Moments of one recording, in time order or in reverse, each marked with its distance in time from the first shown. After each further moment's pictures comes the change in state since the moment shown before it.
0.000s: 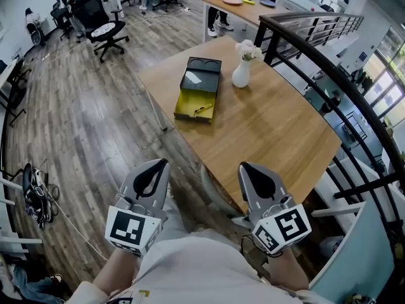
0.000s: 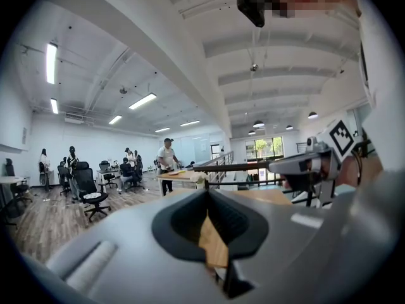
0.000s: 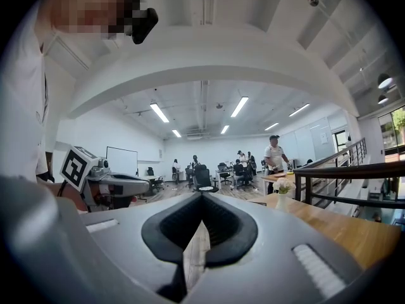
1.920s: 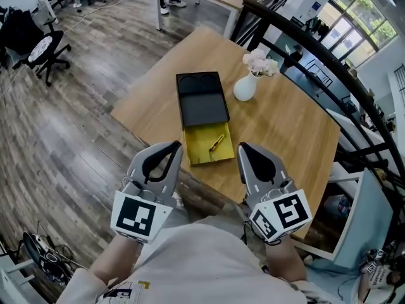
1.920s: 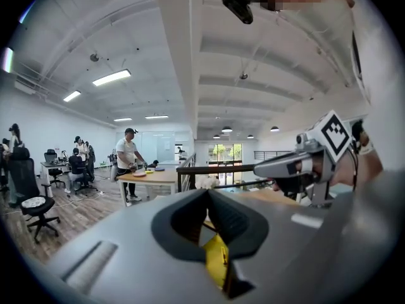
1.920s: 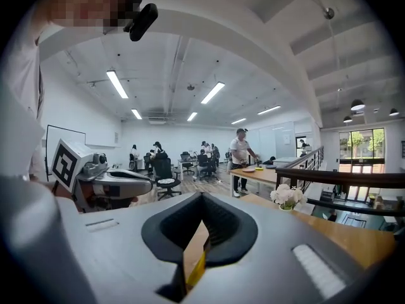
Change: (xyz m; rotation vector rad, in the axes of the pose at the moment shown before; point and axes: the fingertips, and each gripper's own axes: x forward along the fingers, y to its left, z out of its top) left arm 0.312 0.325 -0.003 -0.036 -0.005 -0.438; right arm 0.425 -0.085 0.041 0.004 0.121 -0.383
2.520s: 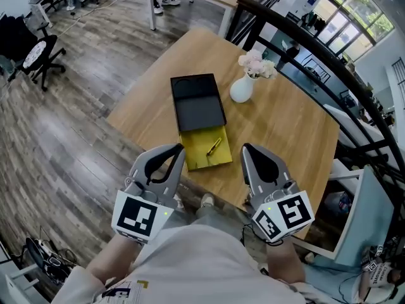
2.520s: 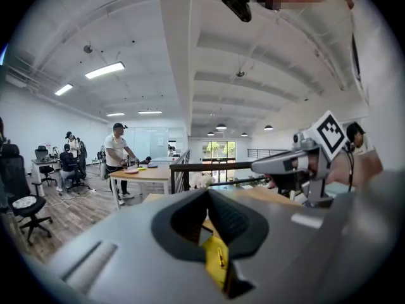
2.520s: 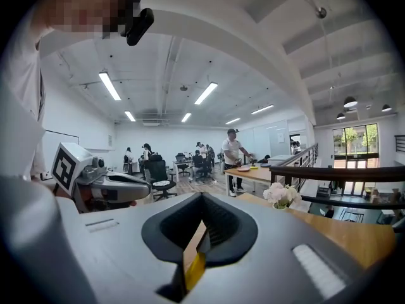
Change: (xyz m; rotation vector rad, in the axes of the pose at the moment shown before) left arm 0.033 0.001 -0.002 0.002 0.032 -0.072; right arm 0.010 -0.031 -0.001 0.044 0.000 -0.045
